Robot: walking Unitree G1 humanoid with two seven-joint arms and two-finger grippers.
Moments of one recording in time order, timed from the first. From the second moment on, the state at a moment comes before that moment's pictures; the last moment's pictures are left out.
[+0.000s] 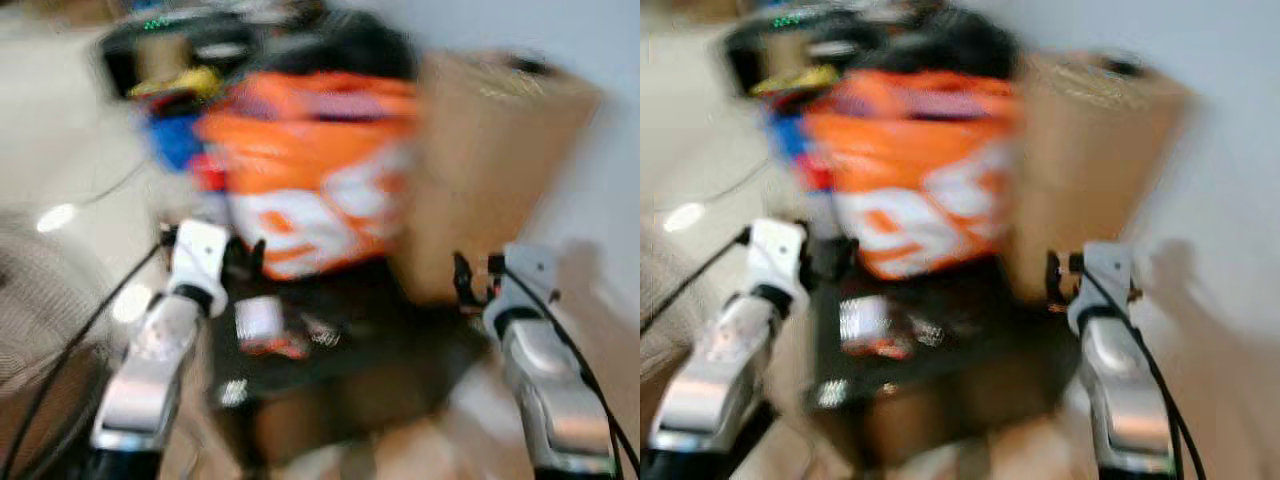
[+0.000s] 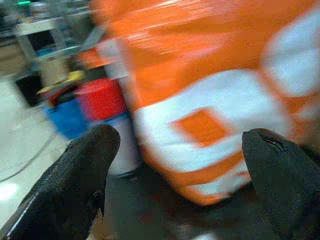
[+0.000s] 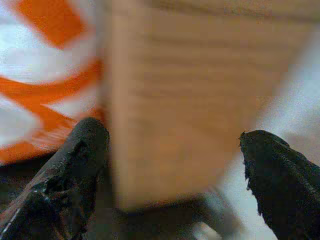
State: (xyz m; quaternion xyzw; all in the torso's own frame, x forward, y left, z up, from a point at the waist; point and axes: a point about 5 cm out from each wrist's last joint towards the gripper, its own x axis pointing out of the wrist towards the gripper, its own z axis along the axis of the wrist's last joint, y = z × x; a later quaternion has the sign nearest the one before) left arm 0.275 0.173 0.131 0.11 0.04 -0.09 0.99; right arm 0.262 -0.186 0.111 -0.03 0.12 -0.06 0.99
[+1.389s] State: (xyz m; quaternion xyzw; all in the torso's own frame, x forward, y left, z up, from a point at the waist) left arm 0.244 0.135 0.090 0.18 0.15 -0.40 0.89; right arm 0.265 -0.182 0.034 -0.16 0.33 0.21 0.91
